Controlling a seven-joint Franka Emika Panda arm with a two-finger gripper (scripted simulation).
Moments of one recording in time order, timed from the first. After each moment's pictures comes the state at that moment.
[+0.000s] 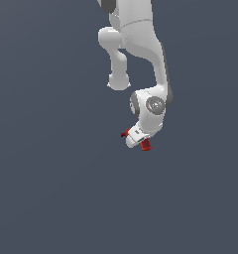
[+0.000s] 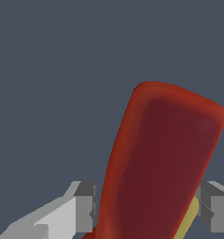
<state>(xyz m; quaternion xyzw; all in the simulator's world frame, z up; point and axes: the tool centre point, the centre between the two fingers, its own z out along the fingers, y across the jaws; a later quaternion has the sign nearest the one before) -0.073 0.127 0.025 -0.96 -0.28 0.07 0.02</state>
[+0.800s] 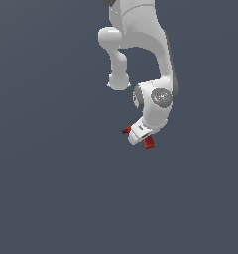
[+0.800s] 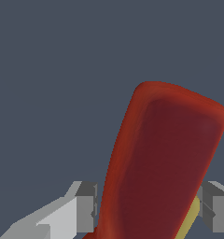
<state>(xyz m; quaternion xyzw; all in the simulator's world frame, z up) -0.067 0.136 0.064 -0.96 -0.28 0.07 0.02</state>
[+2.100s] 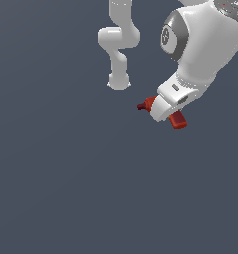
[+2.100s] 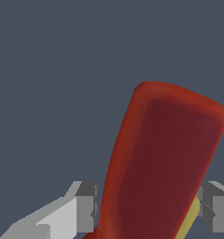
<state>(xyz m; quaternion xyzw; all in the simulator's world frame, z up) -0.019 0.187 0.281 -0.96 -0.28 0.07 0.02</state>
